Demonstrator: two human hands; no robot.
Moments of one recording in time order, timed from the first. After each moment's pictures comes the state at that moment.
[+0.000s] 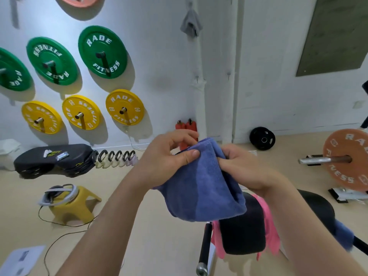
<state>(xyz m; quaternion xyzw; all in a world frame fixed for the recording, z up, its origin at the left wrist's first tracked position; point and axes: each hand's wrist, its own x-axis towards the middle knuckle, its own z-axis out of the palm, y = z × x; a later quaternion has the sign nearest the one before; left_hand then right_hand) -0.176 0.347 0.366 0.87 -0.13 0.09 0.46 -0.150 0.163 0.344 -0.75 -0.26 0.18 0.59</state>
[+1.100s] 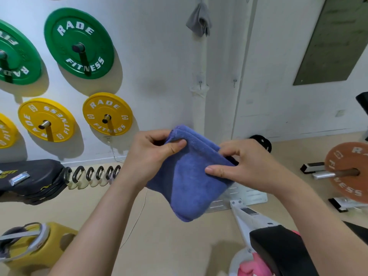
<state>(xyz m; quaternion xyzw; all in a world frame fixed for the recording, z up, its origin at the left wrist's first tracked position) 0.039 0.607 0.363 0.76 -0.12 0.13 0.63 0.053 0.388 0.350 -0.88 -0.28 -0.06 0.37</state>
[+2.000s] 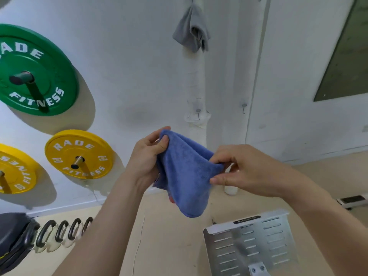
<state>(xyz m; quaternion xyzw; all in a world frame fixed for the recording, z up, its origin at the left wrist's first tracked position) 0.512 0.608 0.332 0.62 0.01 0.03 0.79 0.463 0.383 0.362 -0.89 -0.28 0.02 0.35</state>
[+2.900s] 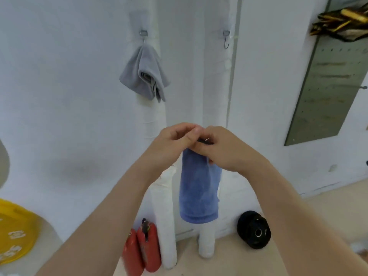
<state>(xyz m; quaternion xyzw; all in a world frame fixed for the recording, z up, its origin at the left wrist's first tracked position) 0.790 0.445 0.419 0.74 -0.29 0.01 0.61 0.764 0.292 0.434 -0.88 -0.20 -0.07 0.42</state>
